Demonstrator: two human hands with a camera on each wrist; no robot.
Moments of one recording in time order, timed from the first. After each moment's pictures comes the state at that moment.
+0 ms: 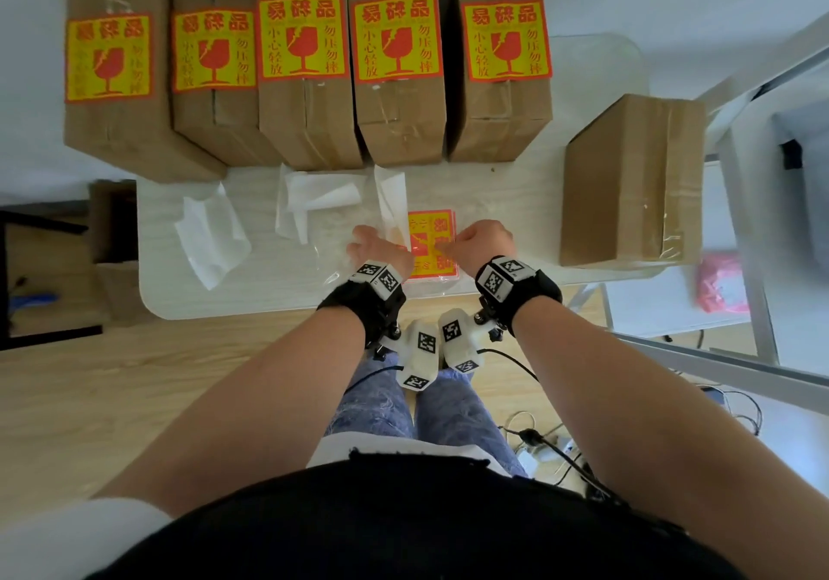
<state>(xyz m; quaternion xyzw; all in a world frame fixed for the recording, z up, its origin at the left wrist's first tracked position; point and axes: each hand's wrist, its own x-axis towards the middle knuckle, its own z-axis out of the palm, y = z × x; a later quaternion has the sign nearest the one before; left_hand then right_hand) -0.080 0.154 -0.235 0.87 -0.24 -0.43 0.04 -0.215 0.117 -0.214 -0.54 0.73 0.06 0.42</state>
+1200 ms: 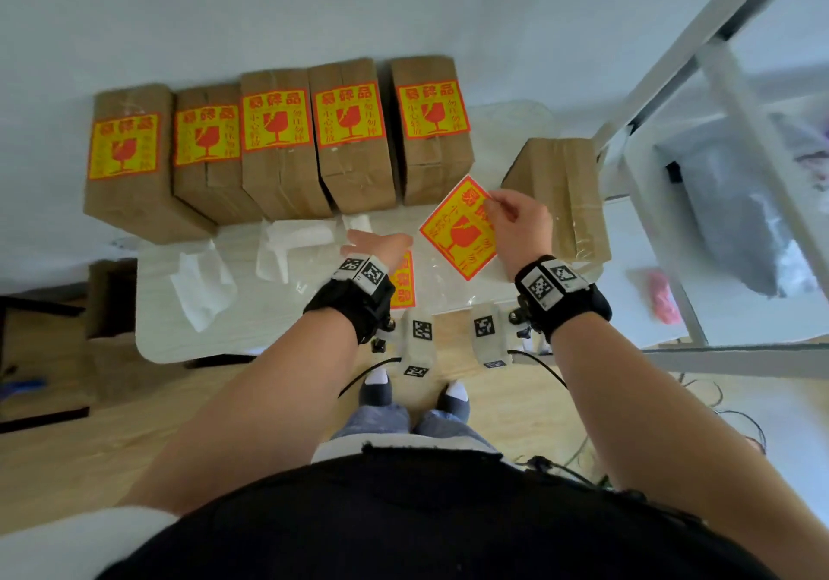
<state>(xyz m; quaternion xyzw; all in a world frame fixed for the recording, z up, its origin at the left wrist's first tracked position) -0.120 0.126 -0.152 0.84 -0.19 -0.49 0.15 -0.304 0.110 -0.131 -0.56 0.67 -0.32 0.36</state>
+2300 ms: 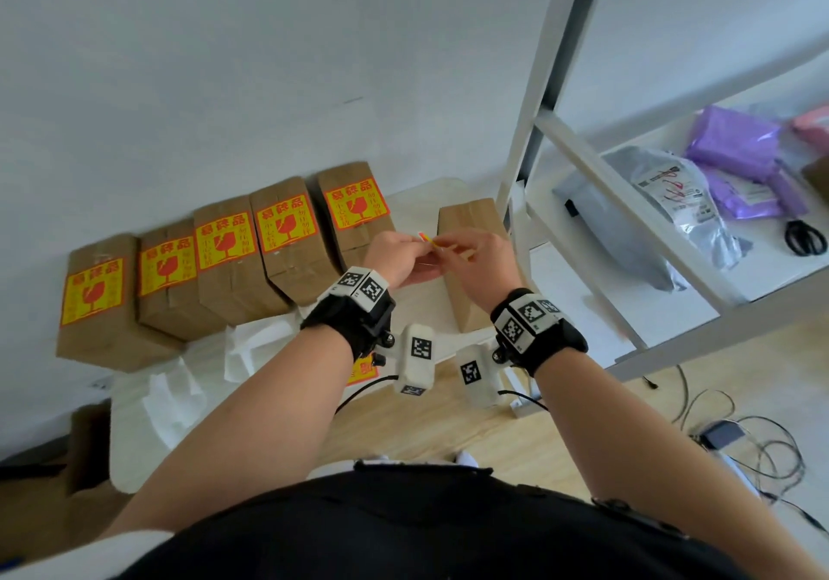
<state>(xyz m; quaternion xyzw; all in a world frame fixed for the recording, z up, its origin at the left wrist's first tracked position) -0.223 0.105 -0.037 0.58 -0.36 -0.65 0.33 -0.360 0.125 -0.073 -0.62 0.62 -0.38 0.29</state>
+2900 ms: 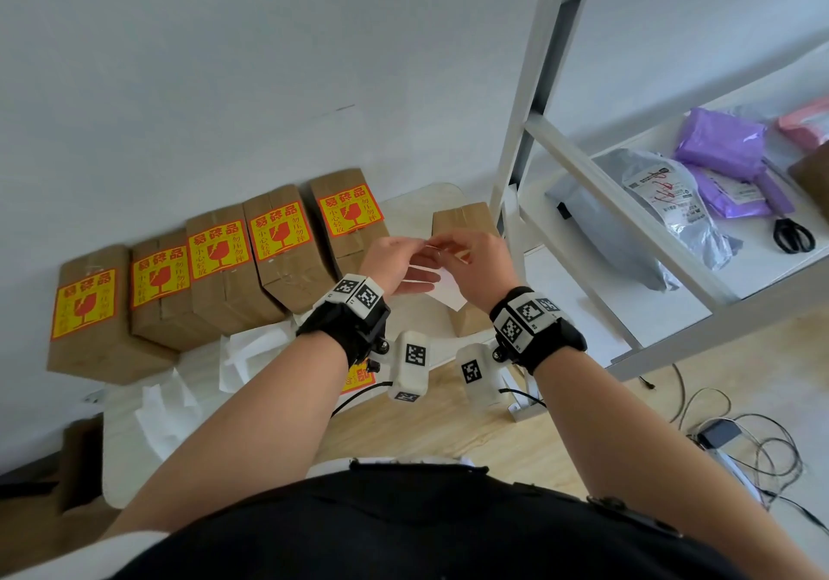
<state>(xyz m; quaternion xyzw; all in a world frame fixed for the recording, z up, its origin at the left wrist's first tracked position) -0.222 0.108 -0.037 0.59 -0.40 -0.64 0.31 -0.365 0.124 -0.069 -0.65 0.59 -0.37 0.29</state>
